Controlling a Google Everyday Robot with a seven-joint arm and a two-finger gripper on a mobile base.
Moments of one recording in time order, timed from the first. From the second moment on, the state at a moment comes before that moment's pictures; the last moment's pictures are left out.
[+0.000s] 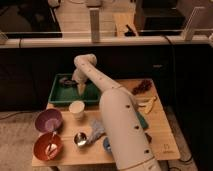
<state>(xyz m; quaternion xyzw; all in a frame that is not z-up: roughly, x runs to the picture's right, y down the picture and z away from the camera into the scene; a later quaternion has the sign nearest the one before) -0.197 -0.033 0.993 -0.21 -0.24 -0.19 0.93</state>
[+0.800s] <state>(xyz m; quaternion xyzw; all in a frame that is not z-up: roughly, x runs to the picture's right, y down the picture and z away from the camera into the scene) -0.192 -0.033 1.004 -0.22 -0.21 -0.12 0.94</state>
